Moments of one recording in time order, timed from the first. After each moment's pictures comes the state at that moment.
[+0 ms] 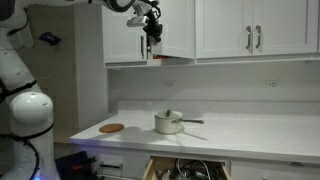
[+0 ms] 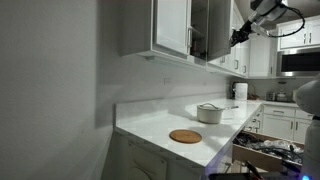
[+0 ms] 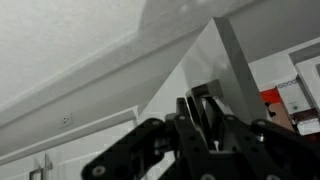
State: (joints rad) arm 0.18 -0.42 -0.32 -1.85 0.37 2.22 -0.41
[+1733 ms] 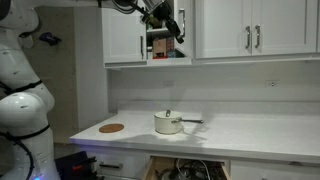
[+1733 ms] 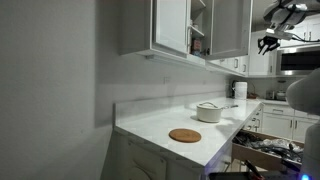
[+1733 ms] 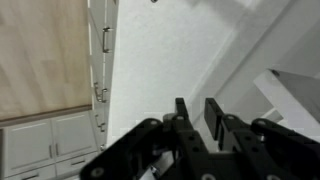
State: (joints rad) arm -0.20 -0.34 -0.27 -1.88 0.20 2.25 0.12
